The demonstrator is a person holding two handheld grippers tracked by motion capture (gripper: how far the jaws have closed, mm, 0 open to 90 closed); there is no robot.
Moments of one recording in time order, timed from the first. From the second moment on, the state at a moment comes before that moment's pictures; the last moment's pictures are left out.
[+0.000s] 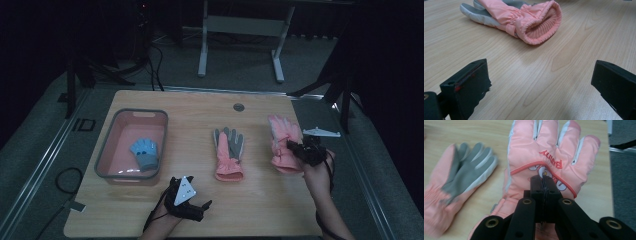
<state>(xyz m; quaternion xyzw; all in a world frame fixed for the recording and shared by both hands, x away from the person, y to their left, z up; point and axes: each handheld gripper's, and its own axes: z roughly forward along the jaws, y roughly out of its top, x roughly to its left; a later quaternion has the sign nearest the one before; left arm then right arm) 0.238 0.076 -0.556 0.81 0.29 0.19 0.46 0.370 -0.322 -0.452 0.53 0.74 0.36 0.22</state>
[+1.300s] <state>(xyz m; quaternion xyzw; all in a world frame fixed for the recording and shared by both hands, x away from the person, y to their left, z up) 0.241 0.078 -0.558 0.81 0.31 0.18 0.45 0.358 -0.333 -0.502 0.48 0.79 0.35 0.18</state>
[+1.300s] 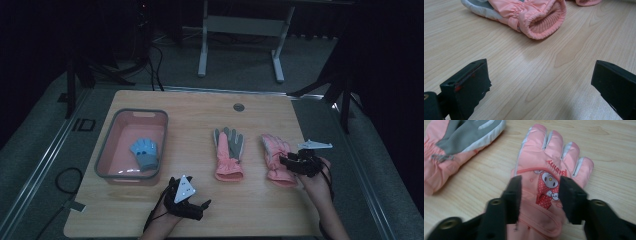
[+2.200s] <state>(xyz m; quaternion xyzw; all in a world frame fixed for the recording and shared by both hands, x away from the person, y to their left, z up) 0.241 0.078 -0.558 0.82 0.31 0.18 0.45 0.375 -0.339 -0.537 0.49 0.78 0.37 0.13</state>
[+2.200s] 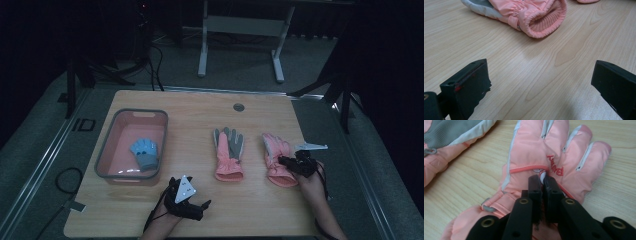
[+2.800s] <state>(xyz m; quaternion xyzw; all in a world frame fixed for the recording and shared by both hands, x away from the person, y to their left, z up) 0.241 0.078 -0.558 0.82 0.32 0.18 0.45 0.345 -0.311 -0.440 0.48 0.75 0.40 0.22</state>
